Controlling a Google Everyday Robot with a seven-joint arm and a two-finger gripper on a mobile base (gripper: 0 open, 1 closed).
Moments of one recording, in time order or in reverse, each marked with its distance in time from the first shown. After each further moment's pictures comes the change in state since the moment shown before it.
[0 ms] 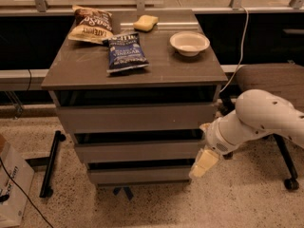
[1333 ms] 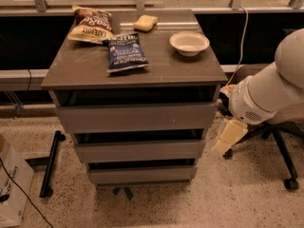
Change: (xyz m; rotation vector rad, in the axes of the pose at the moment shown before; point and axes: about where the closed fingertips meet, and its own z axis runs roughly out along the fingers) arm -0.047 -0.003 -0.157 0.184 0.056 -0.104
